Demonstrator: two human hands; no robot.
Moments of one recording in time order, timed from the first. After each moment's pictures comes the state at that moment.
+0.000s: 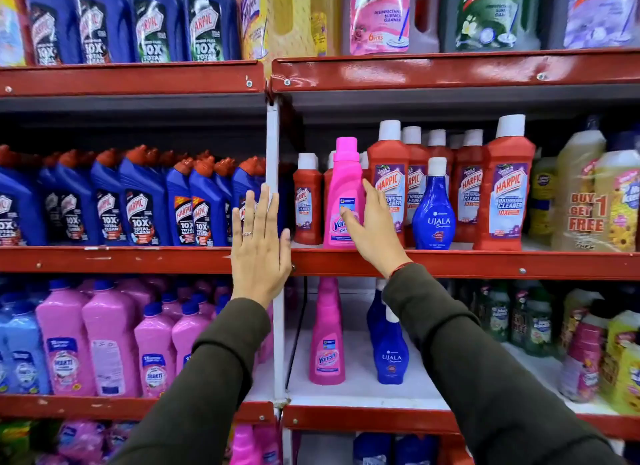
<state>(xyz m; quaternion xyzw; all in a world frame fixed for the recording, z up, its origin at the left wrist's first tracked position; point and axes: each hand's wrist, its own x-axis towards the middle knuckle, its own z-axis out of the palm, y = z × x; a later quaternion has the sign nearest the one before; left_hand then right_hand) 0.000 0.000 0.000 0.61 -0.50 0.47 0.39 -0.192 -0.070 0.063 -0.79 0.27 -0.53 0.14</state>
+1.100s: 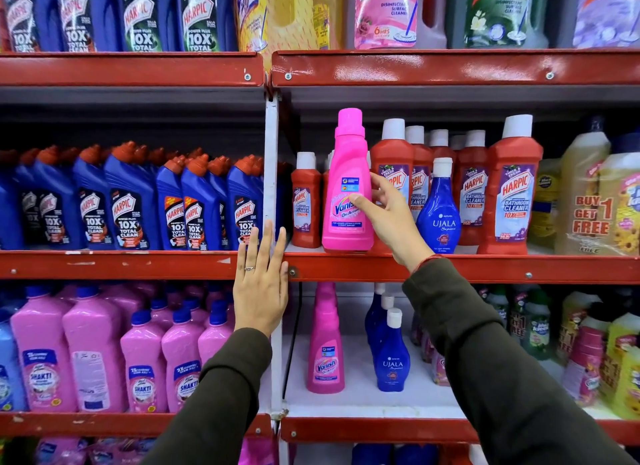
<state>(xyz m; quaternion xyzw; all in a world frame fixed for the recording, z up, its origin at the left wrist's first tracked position) 0.025 -0.031 -0.057 0.61 -0.51 0.46 0.39 -0.198 -0.080 0.083 -0.71 0.18 -0.57 0.38</state>
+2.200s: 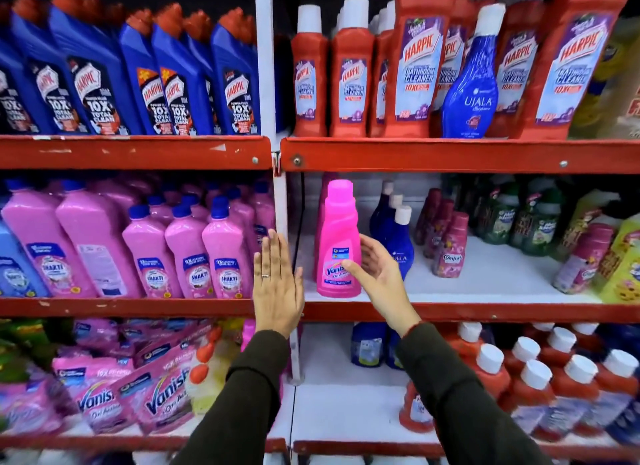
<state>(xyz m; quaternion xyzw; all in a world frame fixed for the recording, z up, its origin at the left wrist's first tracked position) 0.002 -0.011 -0.256 0.68 -0.51 0.36 0.38 -0.199 -0.047 -0.179 -0.67 0.24 -0.49 0.49</state>
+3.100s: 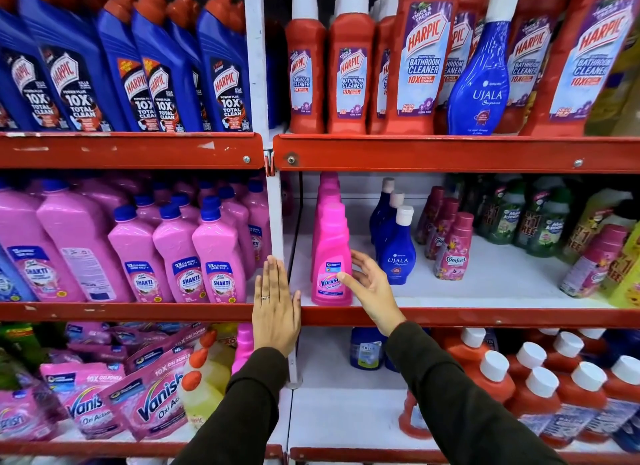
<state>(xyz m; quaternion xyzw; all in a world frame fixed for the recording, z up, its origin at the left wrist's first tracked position) 0.013 -0.026 -0.314 0.71 -0.53 0.30 0.36 -0.180 -0.089 -0.221 -0.64 0.28 -0.44 0.56</state>
